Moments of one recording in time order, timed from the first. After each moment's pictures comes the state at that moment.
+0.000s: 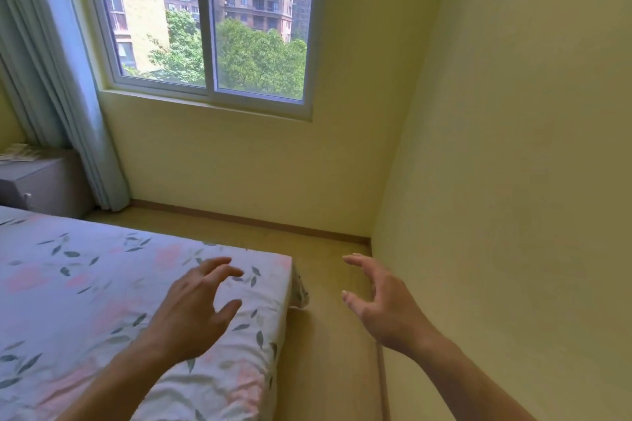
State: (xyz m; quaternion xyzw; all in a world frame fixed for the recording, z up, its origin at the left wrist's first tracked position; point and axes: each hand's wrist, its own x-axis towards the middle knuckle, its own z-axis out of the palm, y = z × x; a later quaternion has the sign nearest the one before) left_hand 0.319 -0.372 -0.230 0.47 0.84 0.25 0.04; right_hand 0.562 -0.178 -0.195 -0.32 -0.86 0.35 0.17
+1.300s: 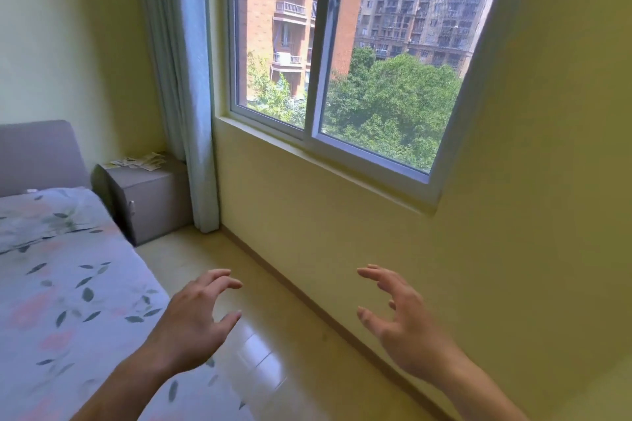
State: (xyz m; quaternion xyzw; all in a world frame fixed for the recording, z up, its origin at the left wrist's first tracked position) left_hand -0.103 0.161 -0.249 0.19 0.95 0.27 -0.02; right_hand 0.019 0.476 -0.196 -0.06 -0.92 0.39 0.08
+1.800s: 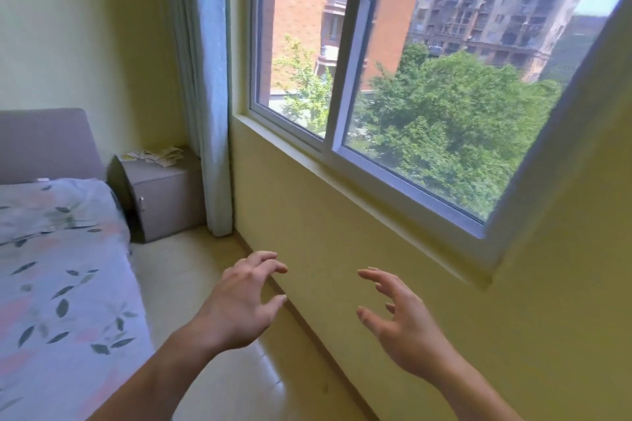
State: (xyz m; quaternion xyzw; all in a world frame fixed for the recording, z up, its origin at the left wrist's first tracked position) left_hand -0.340 0.356 -0.240 0.20 0.94 0.29 -0.04; right_hand -0.267 0.633 -0.216 -0.01 -0.92 0.40 0.03
